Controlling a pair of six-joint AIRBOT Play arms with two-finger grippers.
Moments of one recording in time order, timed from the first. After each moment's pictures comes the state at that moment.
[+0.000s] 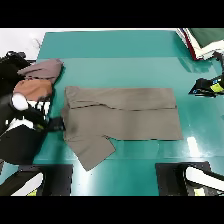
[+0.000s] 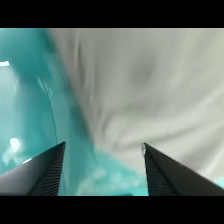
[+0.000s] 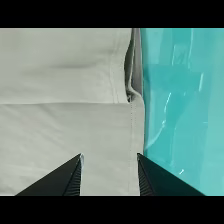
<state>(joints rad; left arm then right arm) -0.01 -0.98 0.69 1.26 -1.30 -1.58 -0.32 -1.24 1.33 -1.28 1.50 1.41</state>
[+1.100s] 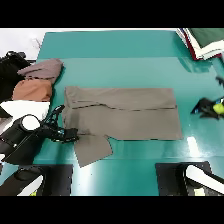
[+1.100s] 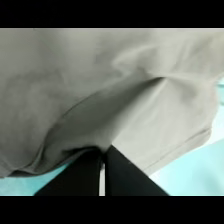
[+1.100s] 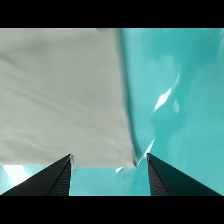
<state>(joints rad) -0.22 -0.84 0.49 0.99 -1.10 -1.62 -0.54 -1.15 0.98 -1.28 1.54 1.41</state>
